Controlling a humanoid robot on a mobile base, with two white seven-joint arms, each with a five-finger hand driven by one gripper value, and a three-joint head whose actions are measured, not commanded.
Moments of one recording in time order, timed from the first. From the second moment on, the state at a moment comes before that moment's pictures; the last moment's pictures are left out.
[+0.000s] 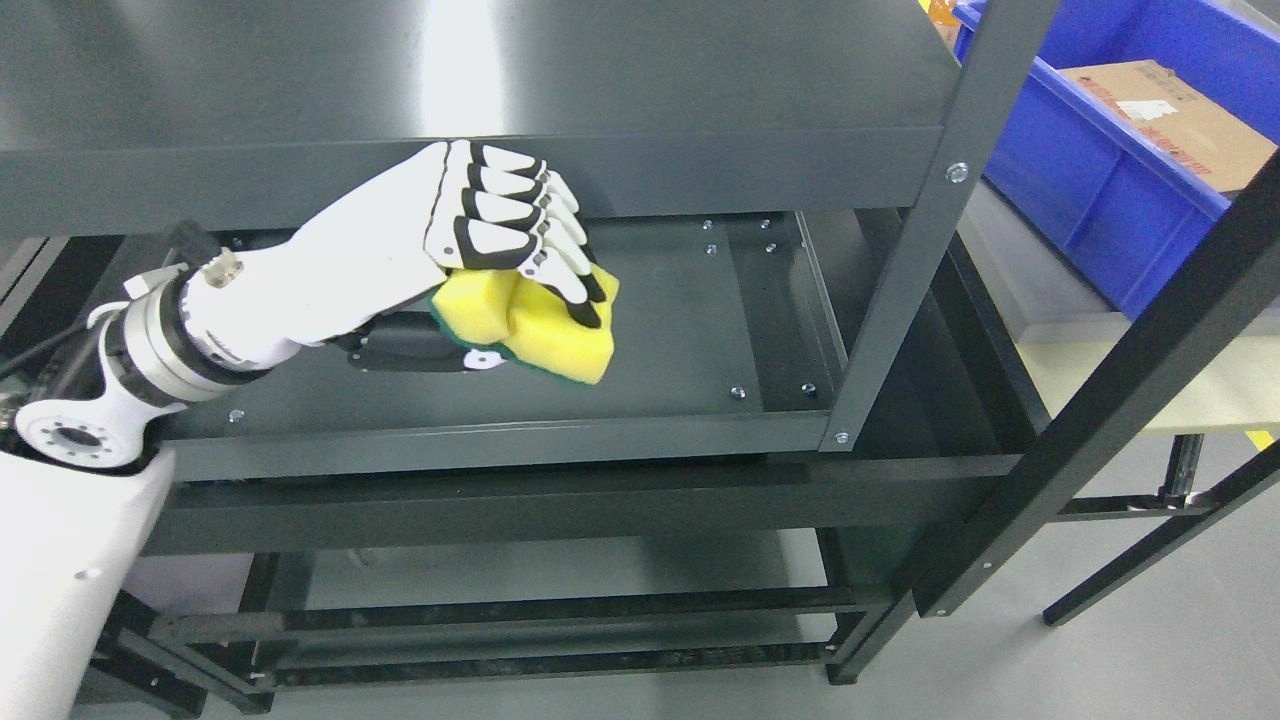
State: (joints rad) left arm -0.70 0.52 -0.24 -1.77 0.10 -0.79 -0.57; right arm -0.07 0.00 -0.21 0.00 -0.11 0.08 -0.04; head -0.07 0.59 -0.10
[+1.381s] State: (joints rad) left arm -0.65 1.10 0.04 -1.32 0.20 -0.78 -0.64; right arm -0.07 0.00 -0.21 0.00 -0.11 0.08 -0.04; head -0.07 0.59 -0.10
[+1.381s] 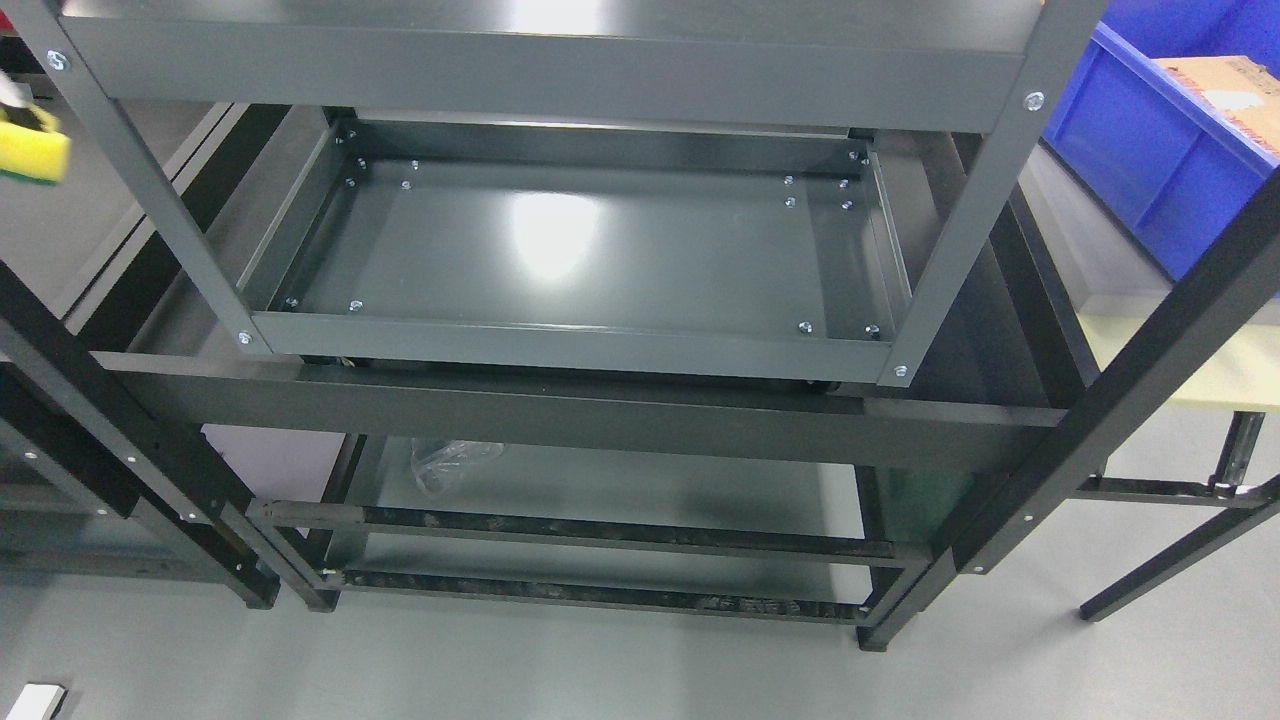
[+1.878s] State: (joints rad) left arm -0.60 1.06 -0.02 -1.33 0.28 -0.78 -0.61; right arm -0.07 0.00 -0.21 0.00 -0.11 0.08 -0.04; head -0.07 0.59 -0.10
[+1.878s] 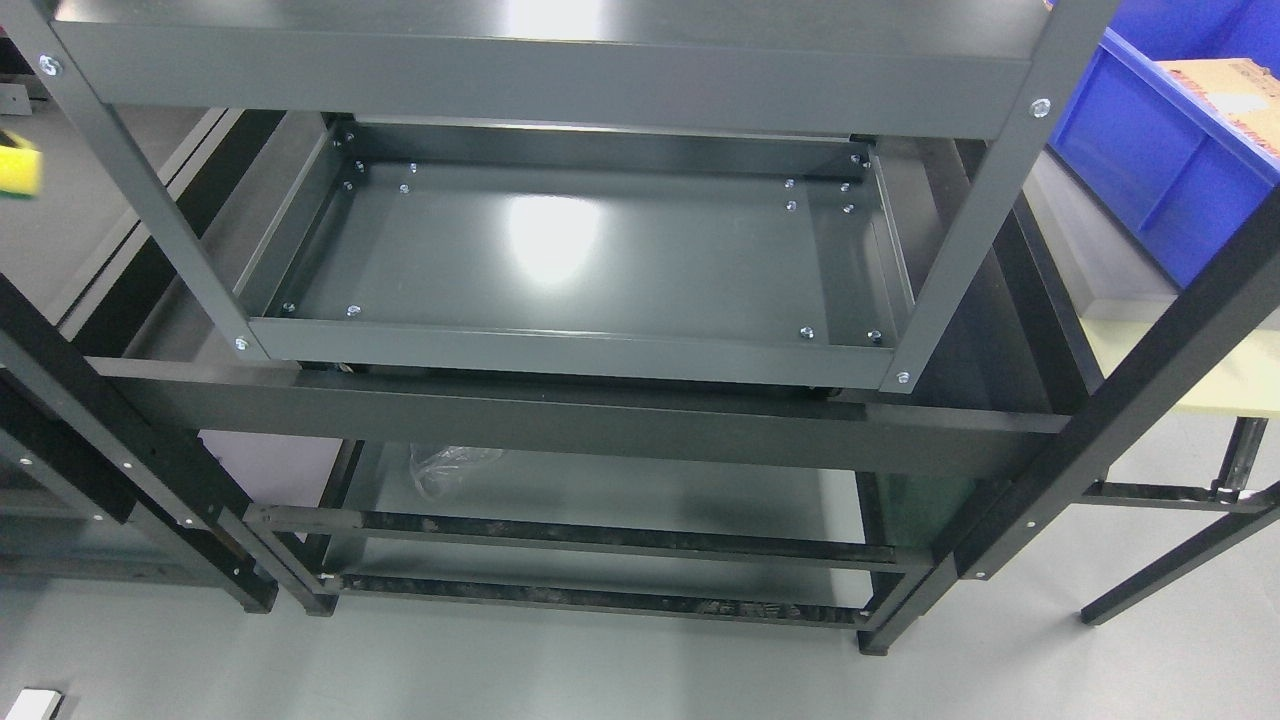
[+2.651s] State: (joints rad) left arm -0.94 0.70 -0.38 -1.43 0.05 -0.79 -0.48; right arm -0.07 0.00 -0.21 0.00 -0.11 0.08 -0.04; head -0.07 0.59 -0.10
